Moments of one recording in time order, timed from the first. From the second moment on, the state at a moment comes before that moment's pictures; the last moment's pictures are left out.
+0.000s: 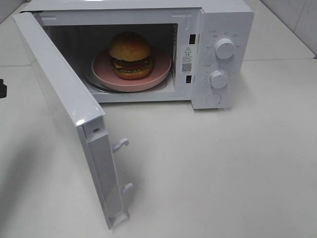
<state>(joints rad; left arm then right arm) 0.00 1.34 -0.64 -1.18 0.34 1.21 0.19 0.00 -0.50 -0.08 1.01 -0.01</state>
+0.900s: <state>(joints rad) -0.35 1.61 -0.86 -1.20 0.16 1.27 0.19 0.00 -0.50 -0.08 1.01 -0.01</state>
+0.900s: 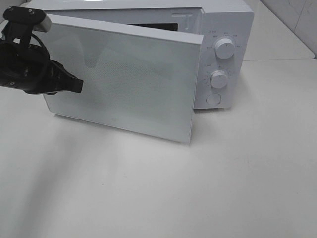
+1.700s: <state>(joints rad) -0.57 1.87 -1.20 -1.20 0.09 1.27 0.19 0.00 -0.50 -0.08 1.01 -0.01</state>
